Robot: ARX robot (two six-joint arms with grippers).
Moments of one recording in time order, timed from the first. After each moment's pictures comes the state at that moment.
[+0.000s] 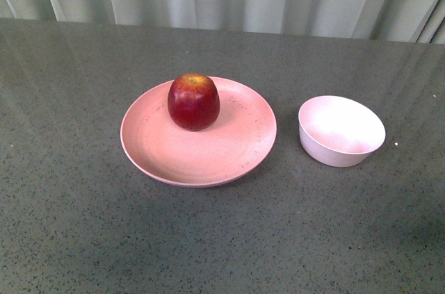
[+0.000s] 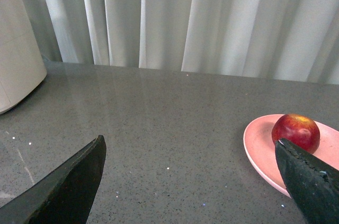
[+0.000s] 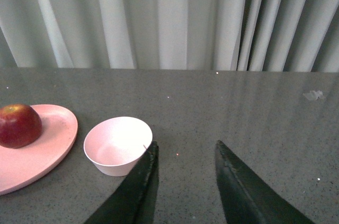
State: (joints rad) left arm 0.00 0.02 0.01 0.00 0.00 -0.01; right arm 0.00 0.01 0.02 0.00 0.00 0.00
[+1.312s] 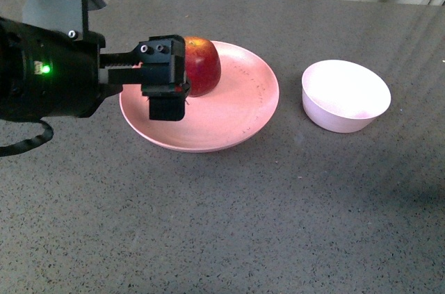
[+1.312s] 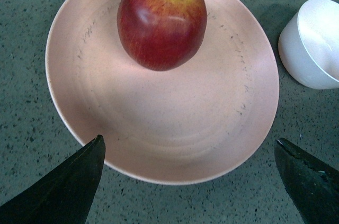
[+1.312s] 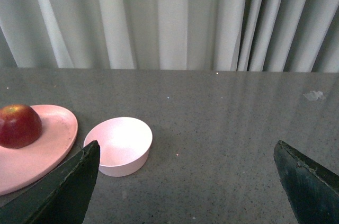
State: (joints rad) left arm -0.40 1.73 0.71 0.39 0.15 -0.25; right arm 0.00 0.01 0.02 0.00 0.00 0.00
